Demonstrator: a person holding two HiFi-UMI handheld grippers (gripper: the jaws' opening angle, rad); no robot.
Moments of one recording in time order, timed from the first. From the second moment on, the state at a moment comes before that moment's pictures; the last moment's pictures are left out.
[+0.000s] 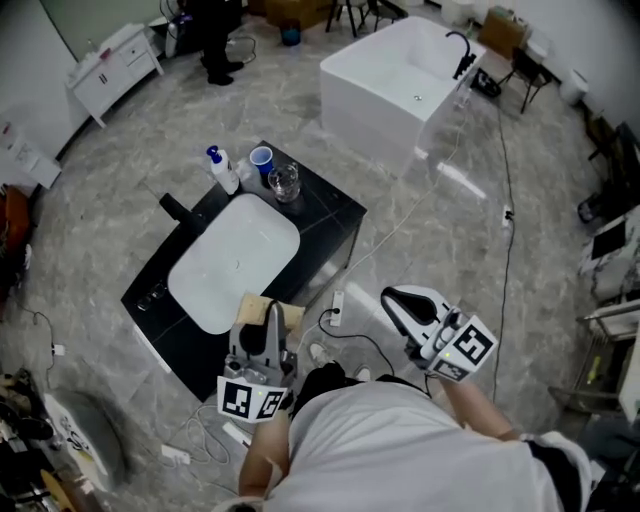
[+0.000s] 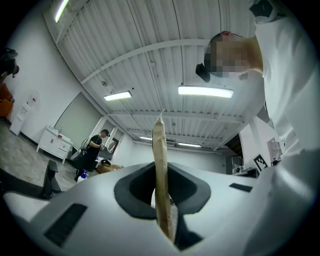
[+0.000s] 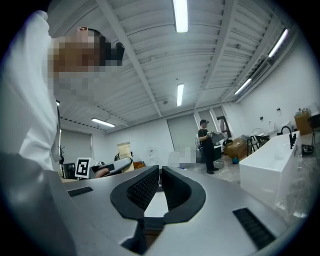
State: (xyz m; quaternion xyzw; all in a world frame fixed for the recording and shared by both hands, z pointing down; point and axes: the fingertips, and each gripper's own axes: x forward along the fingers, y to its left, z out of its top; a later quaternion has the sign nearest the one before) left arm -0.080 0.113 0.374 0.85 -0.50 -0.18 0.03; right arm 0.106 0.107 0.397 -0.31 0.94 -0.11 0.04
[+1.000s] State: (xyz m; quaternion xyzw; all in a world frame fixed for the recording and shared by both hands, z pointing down) left arm -0.108 -0.013 0.394 0.83 -0.49 -0.23 0.09; right arm 0.045 -0.042 0.386 -0.28 0.95 -0.10 0.05
